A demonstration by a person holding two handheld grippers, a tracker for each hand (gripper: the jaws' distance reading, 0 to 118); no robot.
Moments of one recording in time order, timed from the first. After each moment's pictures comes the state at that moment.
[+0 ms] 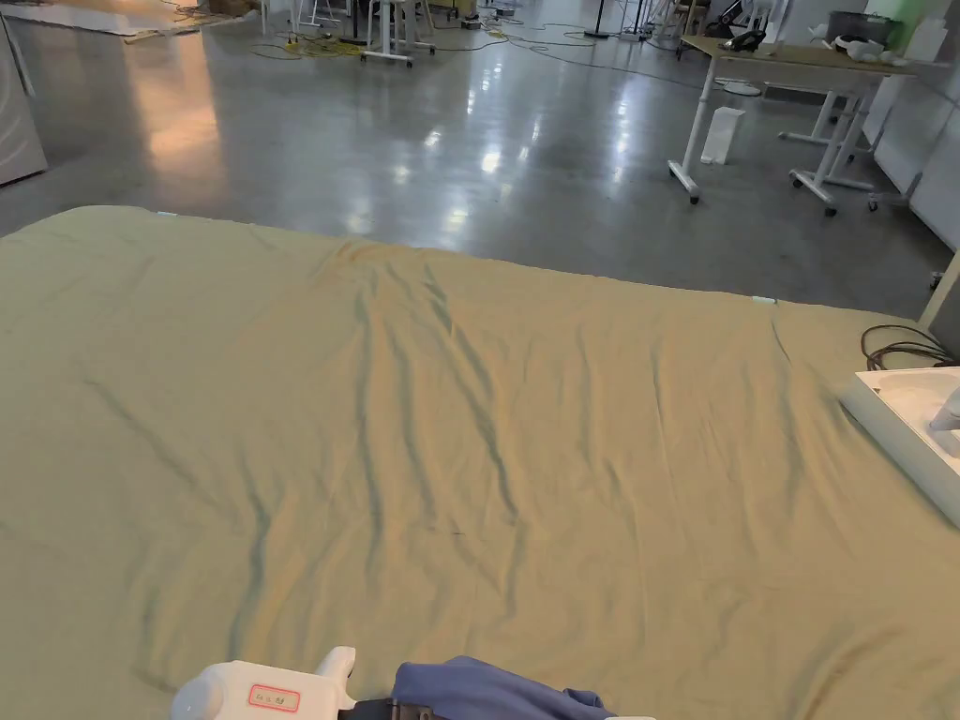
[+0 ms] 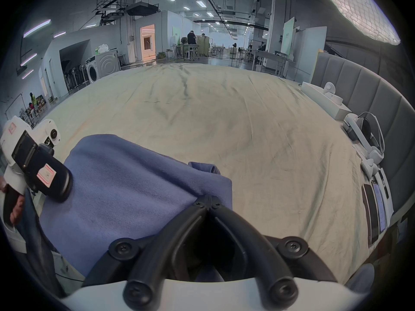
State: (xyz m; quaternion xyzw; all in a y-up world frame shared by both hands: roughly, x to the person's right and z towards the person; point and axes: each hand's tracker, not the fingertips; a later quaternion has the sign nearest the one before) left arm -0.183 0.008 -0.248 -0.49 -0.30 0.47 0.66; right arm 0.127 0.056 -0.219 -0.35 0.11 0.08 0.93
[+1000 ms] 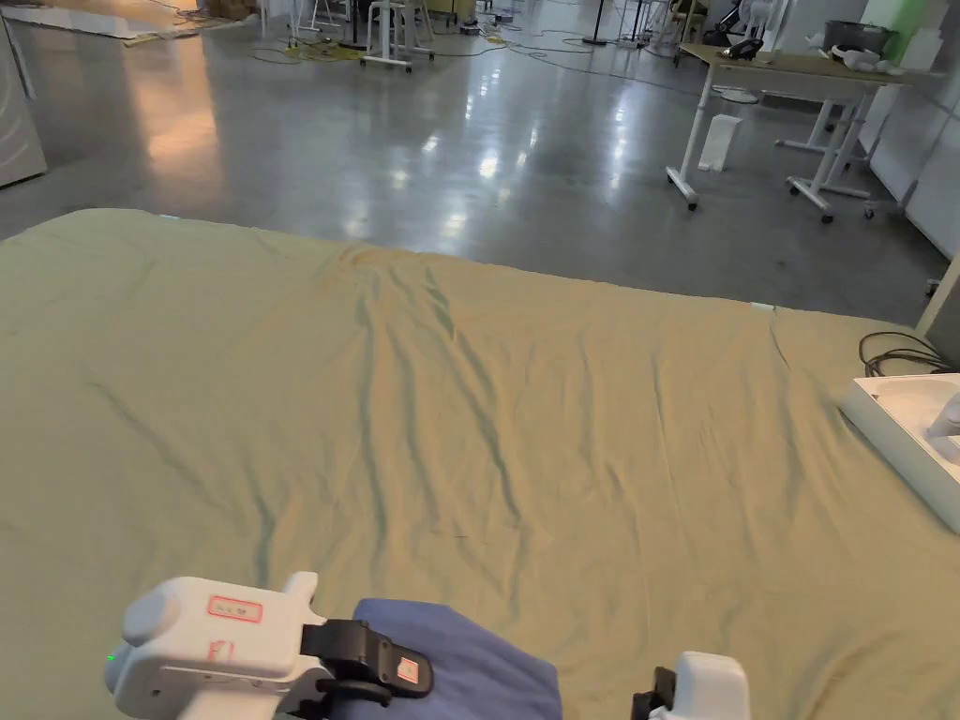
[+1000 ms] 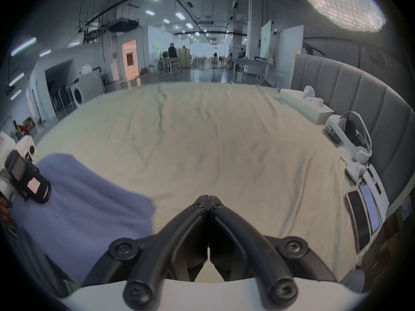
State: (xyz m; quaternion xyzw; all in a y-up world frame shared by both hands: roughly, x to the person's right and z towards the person) left arm -0.241 0.086 -0.258 -0.49 -0.25 0.50 0.67; right arm 0.157 0.113 -0.248 -0.30 0.06 0.03 0.95
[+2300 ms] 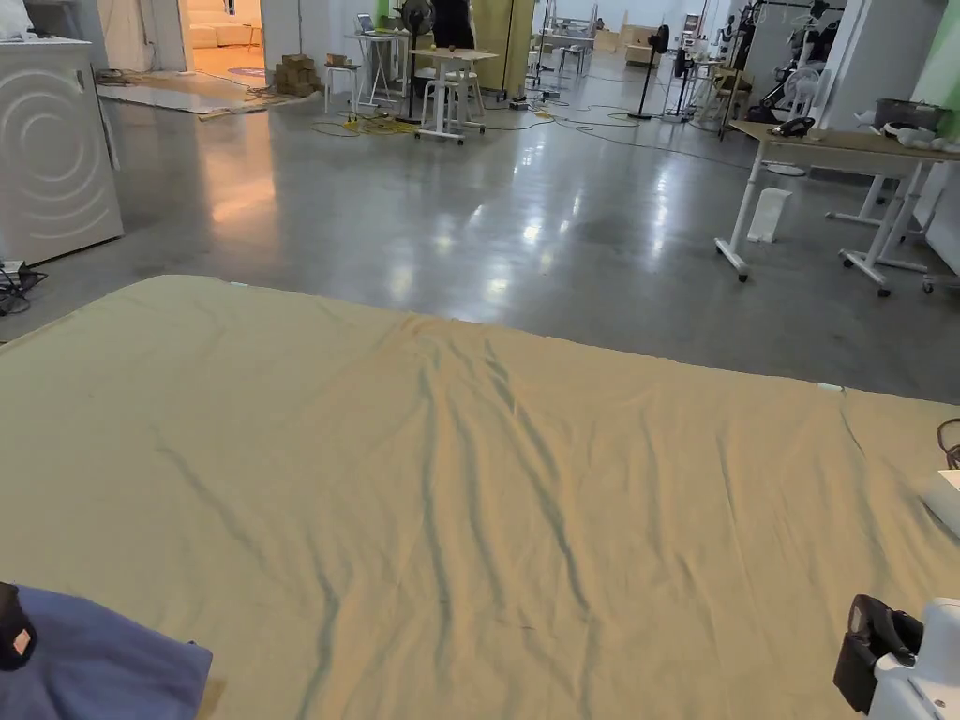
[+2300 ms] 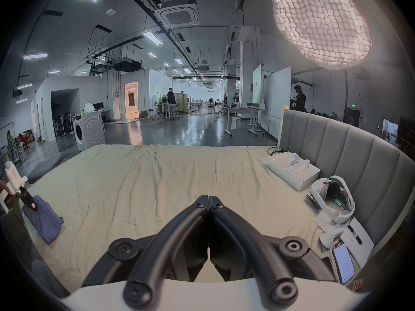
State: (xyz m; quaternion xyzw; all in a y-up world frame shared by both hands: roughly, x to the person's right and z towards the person) left arm -0.560 0.175 -0.225 -0.58 0.12 0.21 0.77; right arm 0.173 0.246 -0.284 -0.15 0.04 0.03 0.99
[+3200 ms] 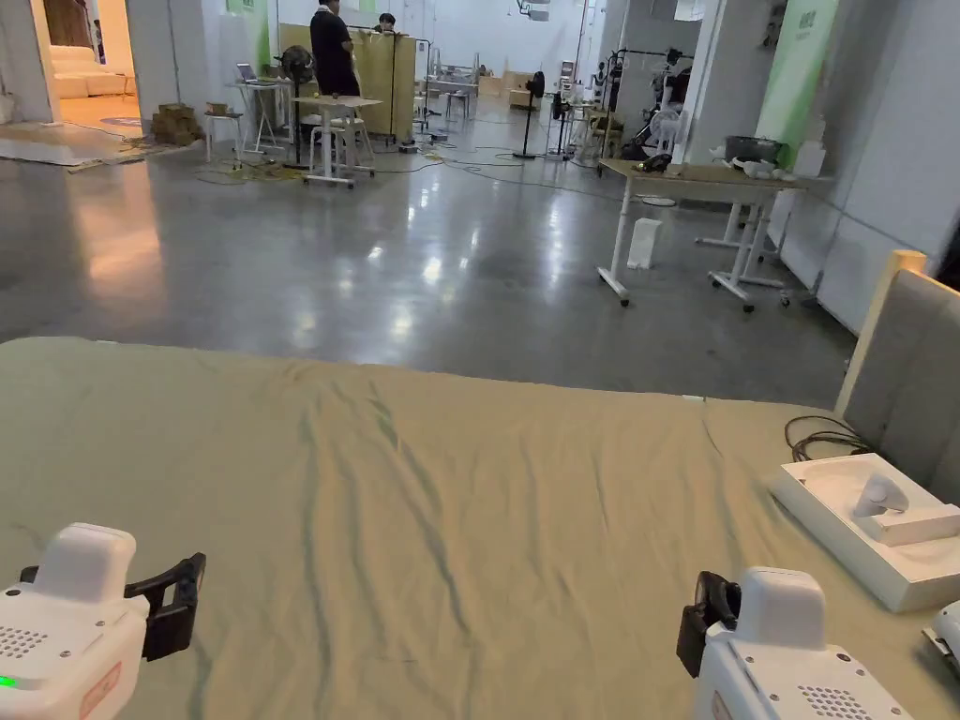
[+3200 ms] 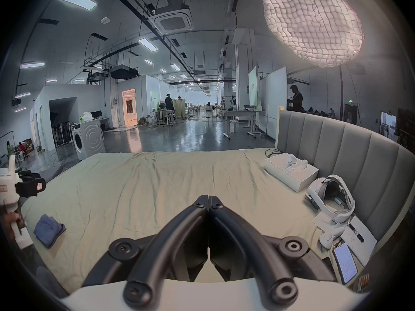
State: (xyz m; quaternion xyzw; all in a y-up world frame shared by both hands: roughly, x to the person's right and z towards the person) left arm -0.250 0.233 -0.240 -0.17 0.06 -0.03 0.98; right arm 0.188 0.256 -0.283 -0.14 0.04 0.01 0.99
